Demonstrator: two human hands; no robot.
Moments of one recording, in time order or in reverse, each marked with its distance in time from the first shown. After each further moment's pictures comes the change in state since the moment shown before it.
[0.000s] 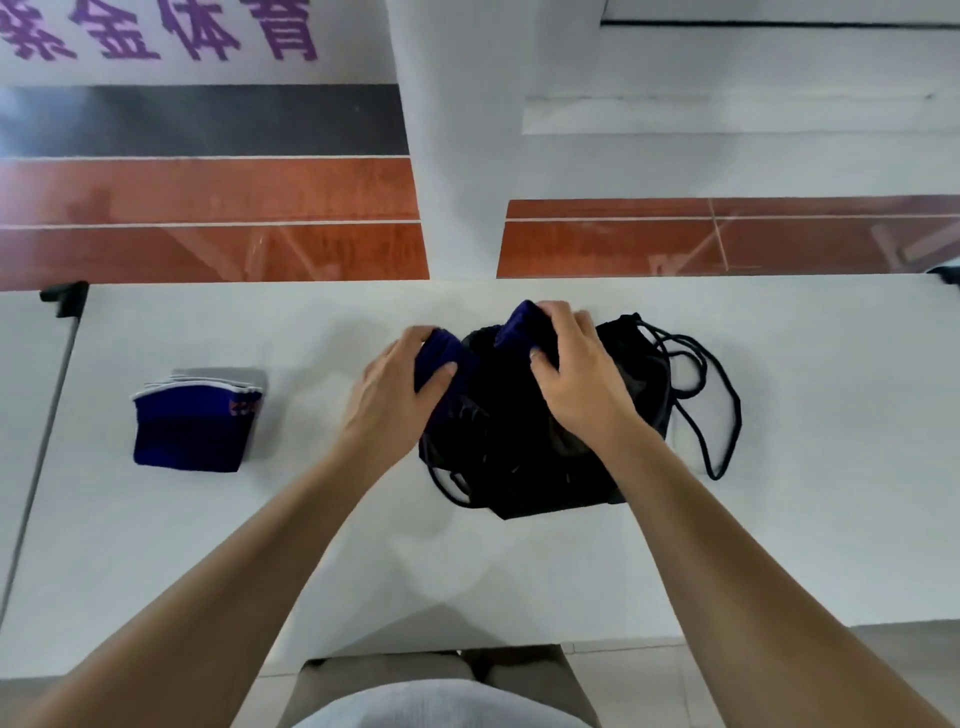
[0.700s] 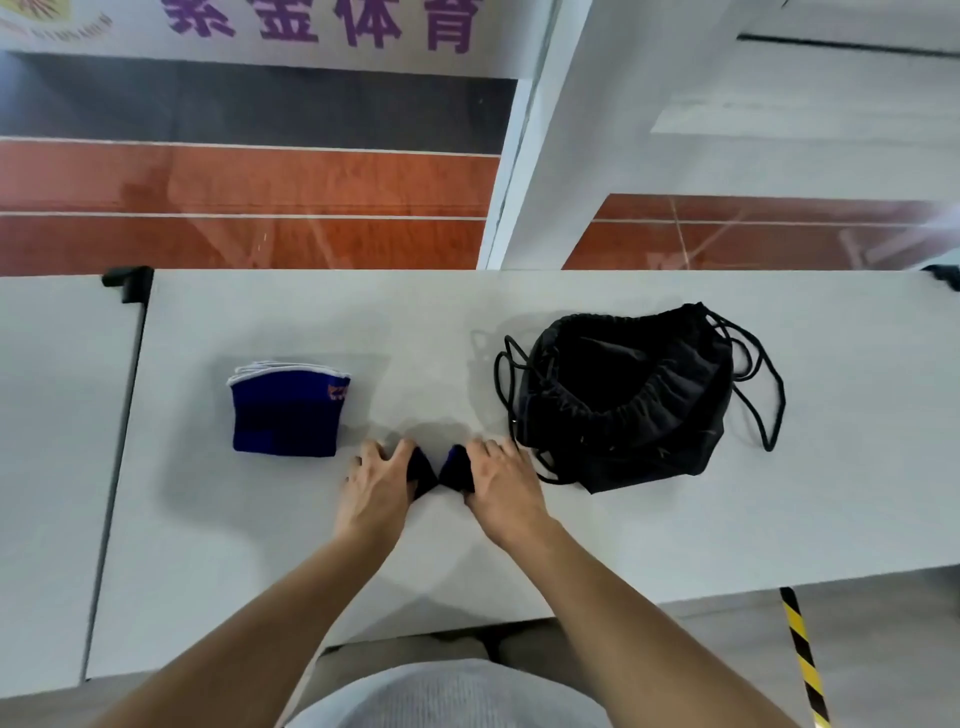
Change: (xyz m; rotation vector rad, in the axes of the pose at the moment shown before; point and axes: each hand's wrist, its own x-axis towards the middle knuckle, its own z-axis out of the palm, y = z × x) left_hand -0.094 -0.195 -0.017 0.345 -0.250 -0.163; right_hand -0.085 -0.093 0.216 -0.444 -0.307 0.030
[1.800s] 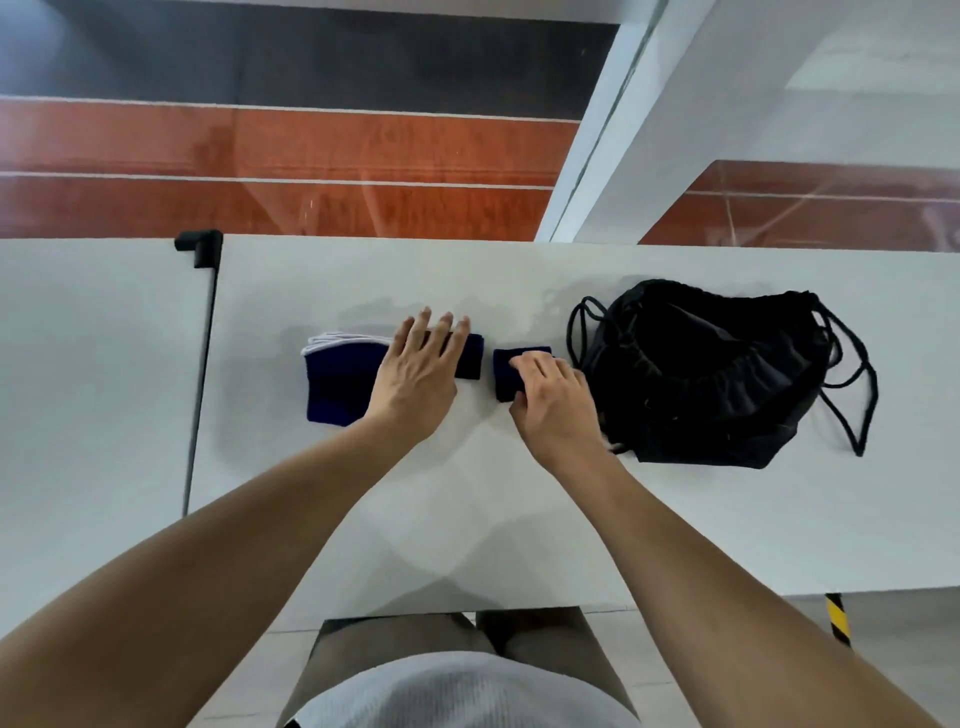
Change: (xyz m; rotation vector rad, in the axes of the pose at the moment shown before) left_hand 0.079 -0.020 -0.074 0.400 0.140 0.334; right_hand 0.052 -0.023 -0.027 0.031 0.285 -0.035
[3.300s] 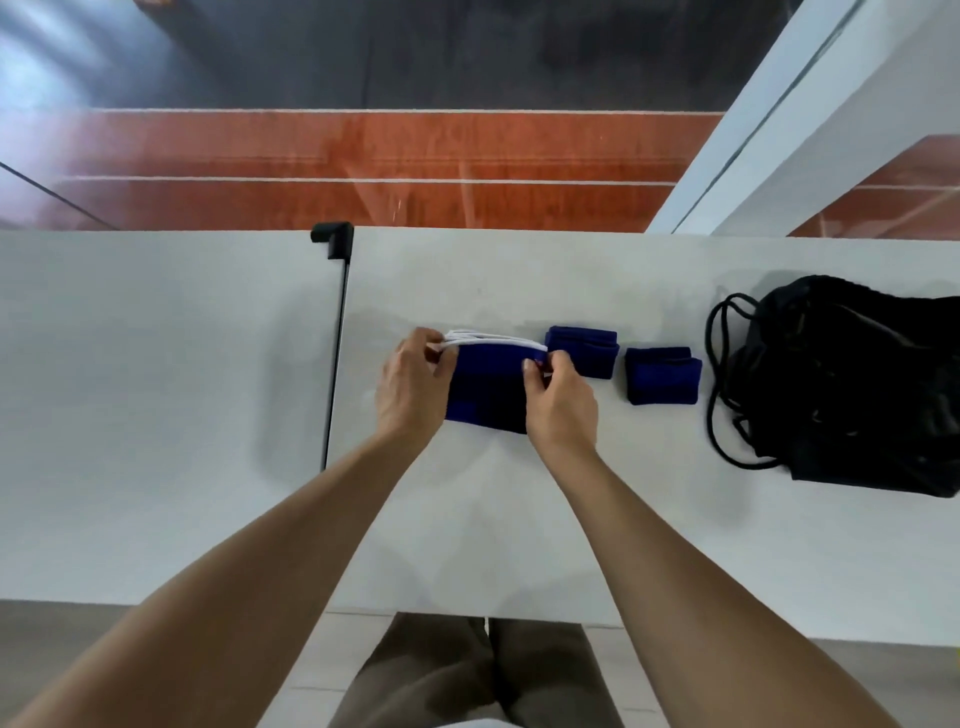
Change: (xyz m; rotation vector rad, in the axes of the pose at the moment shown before) left_hand -0.067 -0.123 0.000 -0.684 0.175 -0.664; right_hand 0.030 -0.149 0.066 0.533 0.039 0.445
